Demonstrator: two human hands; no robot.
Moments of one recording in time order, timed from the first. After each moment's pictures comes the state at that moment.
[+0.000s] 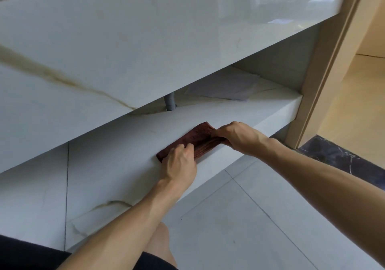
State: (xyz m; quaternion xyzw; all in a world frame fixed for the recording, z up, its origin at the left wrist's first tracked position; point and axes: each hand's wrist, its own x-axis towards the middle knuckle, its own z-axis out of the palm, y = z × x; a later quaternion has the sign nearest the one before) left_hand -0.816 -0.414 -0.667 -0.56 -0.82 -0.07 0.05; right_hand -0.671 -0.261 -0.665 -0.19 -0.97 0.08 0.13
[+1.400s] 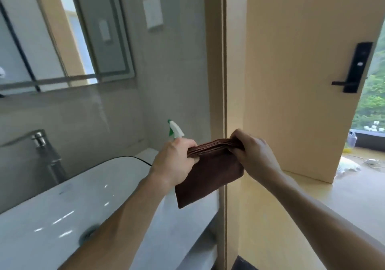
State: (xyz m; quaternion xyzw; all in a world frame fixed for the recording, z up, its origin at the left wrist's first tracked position) left_hand -0.662 -0.215 -0.072 -0.73 -0.61 -0.30 -0.05; right_hand -0.450 -0.166 -0.105 -0.52 -0.76 0.03 0.39
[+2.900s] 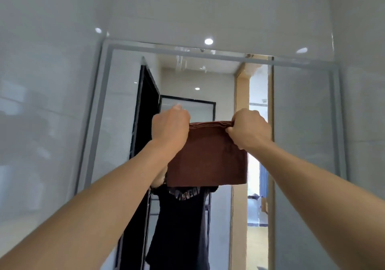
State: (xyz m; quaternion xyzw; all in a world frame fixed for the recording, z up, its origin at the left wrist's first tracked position) left_hand -1.105 -0.241 0.471 -0.28 -0.77 -0.17 0.55; right_hand -0.985 -0.096 0.486 -0.25 -0.83 -0.01 0.49
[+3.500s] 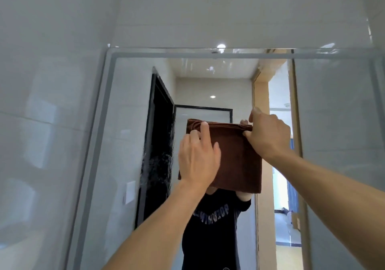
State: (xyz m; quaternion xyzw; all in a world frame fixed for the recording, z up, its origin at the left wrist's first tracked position) left_hand -1.142 -0.146 0.420 -0.26 -0.66 -0.32 0.63; right_hand -1.035 -0.029 0.491 -0.21 -0.78 -0.07 0.58
